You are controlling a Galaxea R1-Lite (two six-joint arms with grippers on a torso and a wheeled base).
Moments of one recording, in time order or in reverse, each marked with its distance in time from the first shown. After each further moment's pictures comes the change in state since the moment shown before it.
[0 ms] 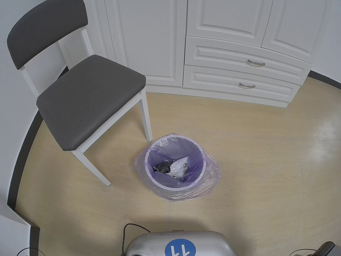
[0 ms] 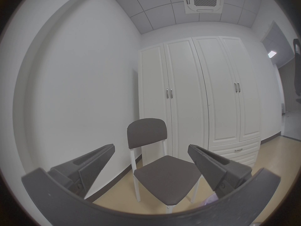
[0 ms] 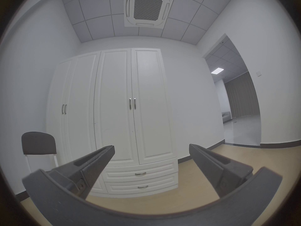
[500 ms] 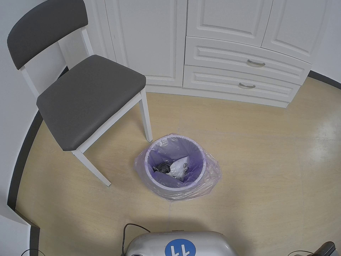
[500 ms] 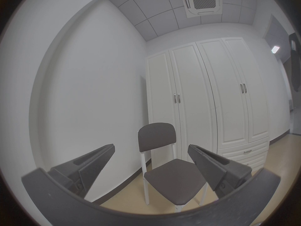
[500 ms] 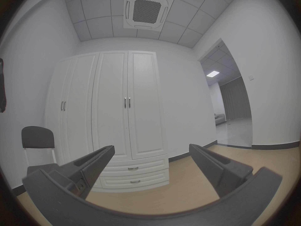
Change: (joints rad) left arm 0.107 -0.126 0.038 0.026 -0.001 -0.005; right arm -0.055 -0.332 0.117 0.230 0.000 0.005
